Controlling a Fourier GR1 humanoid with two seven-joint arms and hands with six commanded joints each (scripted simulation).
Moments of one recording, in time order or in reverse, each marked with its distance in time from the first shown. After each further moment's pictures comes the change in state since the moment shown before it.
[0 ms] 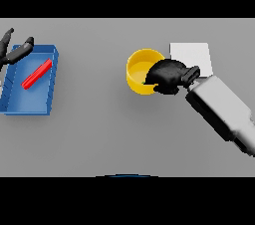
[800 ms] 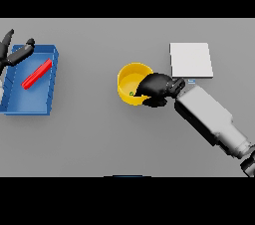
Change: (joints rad) left arm 0.015 -0.004 -0.004 -0.011 -0.009 0.017 -0.007; right arm 0.012 0.116 0.082 0.205 0.076 -0.144 -0.122
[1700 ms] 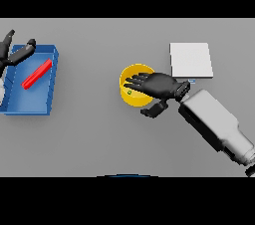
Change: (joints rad) left arm -0.001 -0.011 0.001 -0.004 0.007 0.008 0.021; right arm 0.073 -0.031 -0.048 -0.130 -0.011 -0.034 0.041
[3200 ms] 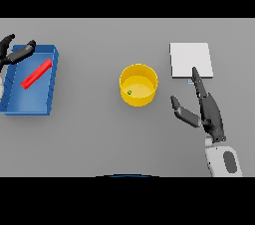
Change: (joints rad) left arm -0.038 0.027 -0.033 0.055 -0.051 -0.021 0.075; right arm 0.687 0.268 -0.539 -0.461 -0.638 -0.402 0.101
